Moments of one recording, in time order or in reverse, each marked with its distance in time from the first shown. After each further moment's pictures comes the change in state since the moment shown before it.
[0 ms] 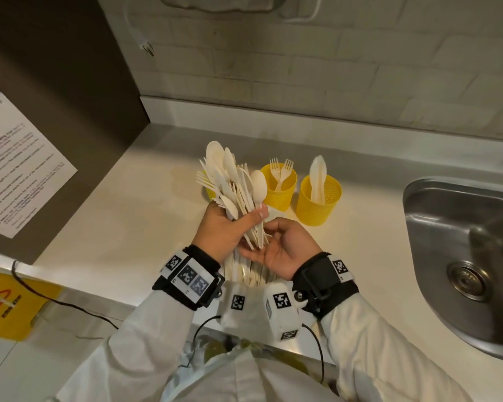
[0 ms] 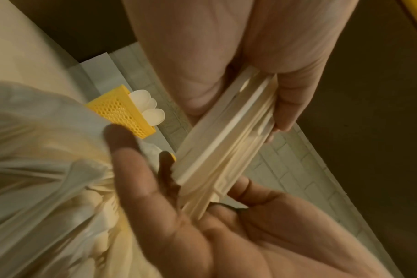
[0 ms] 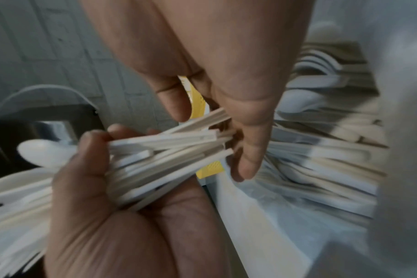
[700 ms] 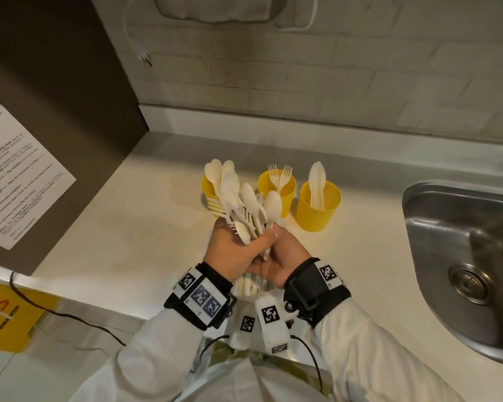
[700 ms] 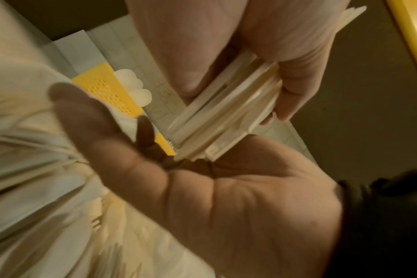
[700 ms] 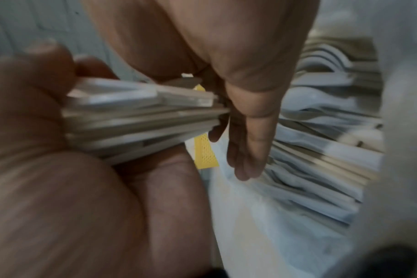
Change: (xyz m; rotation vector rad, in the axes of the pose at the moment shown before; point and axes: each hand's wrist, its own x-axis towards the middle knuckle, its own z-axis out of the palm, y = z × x) left_hand -0.015 -0.008 0.012 0.096 0.019 0.075; right_hand 0.001 0.010 0.015 -0.110 -0.007 -0.087
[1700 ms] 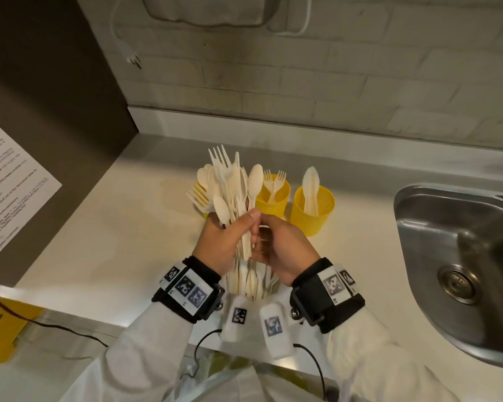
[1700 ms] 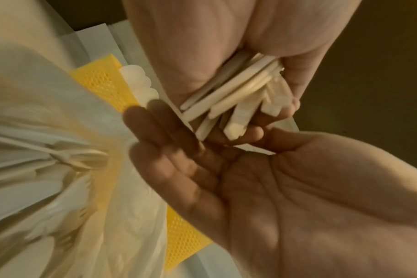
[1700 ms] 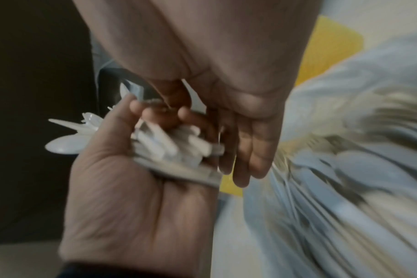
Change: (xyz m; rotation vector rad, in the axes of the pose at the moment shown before) left_hand 0.030 0.005 -0.002 -0.283 -0.080 -0.060; right_hand -0.020 -0.031 0.019 -0.378 0.183 -0.214
